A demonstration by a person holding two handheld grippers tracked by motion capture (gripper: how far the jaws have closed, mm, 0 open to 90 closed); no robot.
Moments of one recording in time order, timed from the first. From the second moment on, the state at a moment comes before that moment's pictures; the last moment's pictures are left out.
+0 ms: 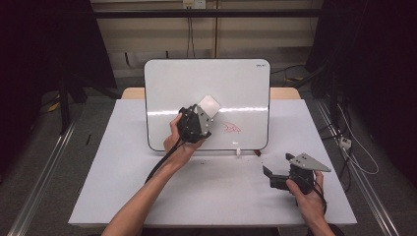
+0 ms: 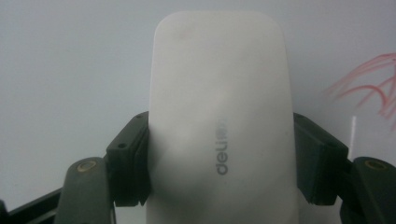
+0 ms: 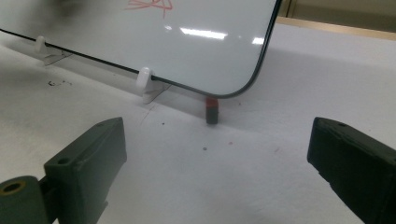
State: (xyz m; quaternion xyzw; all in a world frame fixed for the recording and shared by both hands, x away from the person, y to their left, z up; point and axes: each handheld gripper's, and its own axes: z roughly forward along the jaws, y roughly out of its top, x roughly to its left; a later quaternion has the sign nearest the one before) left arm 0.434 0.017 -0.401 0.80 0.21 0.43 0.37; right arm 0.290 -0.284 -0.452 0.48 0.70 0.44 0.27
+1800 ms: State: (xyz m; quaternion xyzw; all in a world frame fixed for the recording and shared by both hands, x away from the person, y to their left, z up) left arm 0.434 -0.026 -0.402 0.80 0.17 0.43 0.37; right arm 0.290 -0.284 -0.451 0.48 0.70 0.44 0.27
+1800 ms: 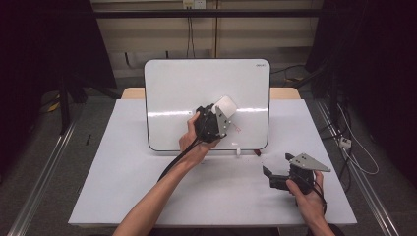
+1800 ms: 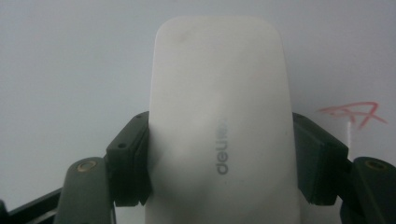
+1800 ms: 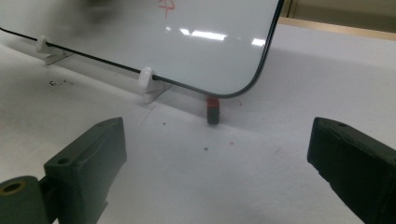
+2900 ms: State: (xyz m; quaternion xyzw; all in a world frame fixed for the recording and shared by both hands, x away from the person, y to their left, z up) left arm 0.397 -0.061 -0.442 0.85 0.01 0.42 0.33; right arm 0.290 -0.286 -0.451 0.49 0.70 0.45 0.27
